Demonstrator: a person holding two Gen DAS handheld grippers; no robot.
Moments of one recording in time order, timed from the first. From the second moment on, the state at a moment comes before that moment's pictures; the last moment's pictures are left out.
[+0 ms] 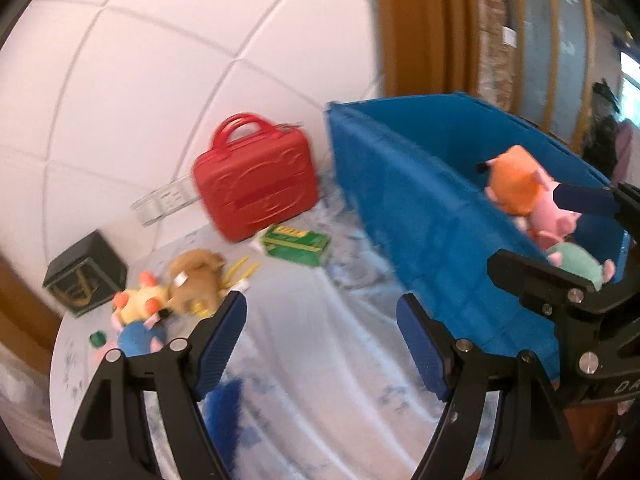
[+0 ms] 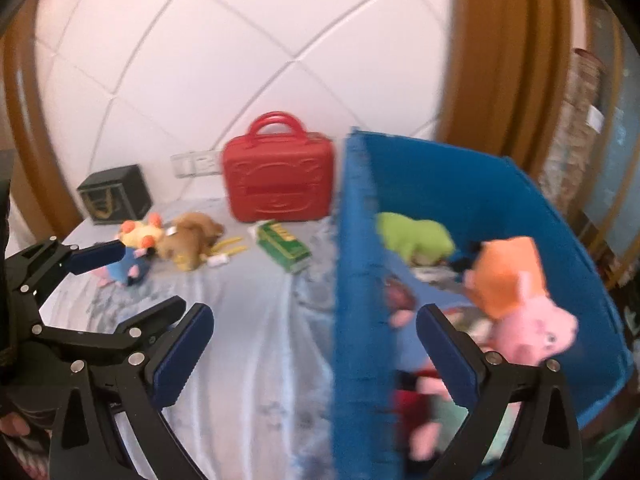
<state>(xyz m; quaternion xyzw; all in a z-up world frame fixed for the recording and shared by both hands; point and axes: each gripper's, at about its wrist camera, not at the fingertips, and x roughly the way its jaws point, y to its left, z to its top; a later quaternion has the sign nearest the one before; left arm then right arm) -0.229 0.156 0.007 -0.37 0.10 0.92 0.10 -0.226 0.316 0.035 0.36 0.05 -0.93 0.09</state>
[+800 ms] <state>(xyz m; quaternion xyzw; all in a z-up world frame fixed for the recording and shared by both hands) -0.206 -0.097 -0.092 -0.45 -0.01 0.89 -0.07 -0.263 0.114 -0.061 0.44 0.08 -0.87 0.23</state>
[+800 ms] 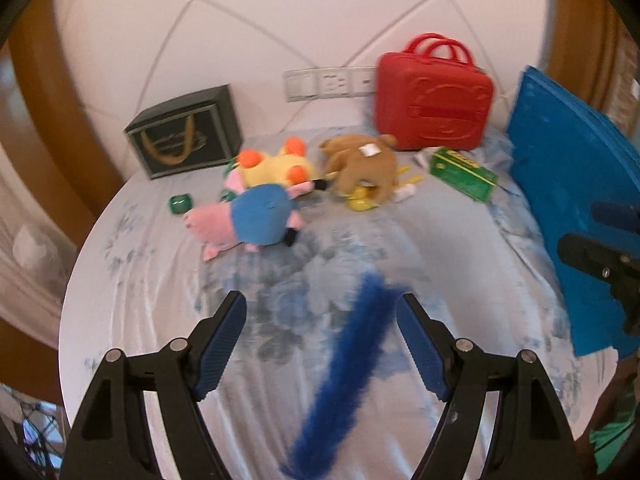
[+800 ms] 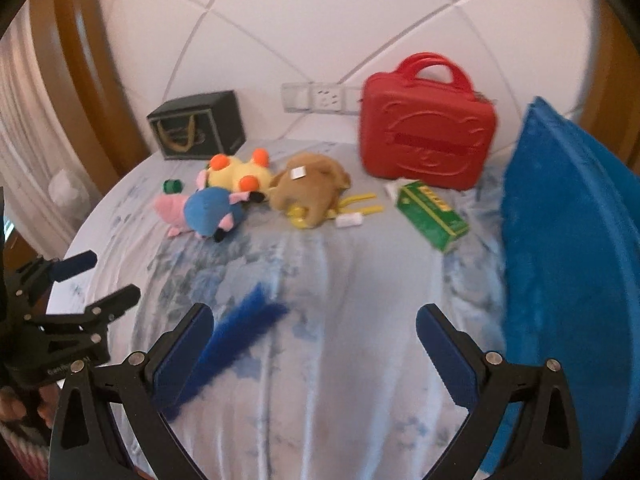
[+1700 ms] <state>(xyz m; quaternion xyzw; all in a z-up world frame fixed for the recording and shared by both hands) -0.340 -0.288 -0.206 -0.52 -0.07 0.84 -0.12 -0.402 -0.113 -0.172 0.53 0.11 -0.80 0.27</state>
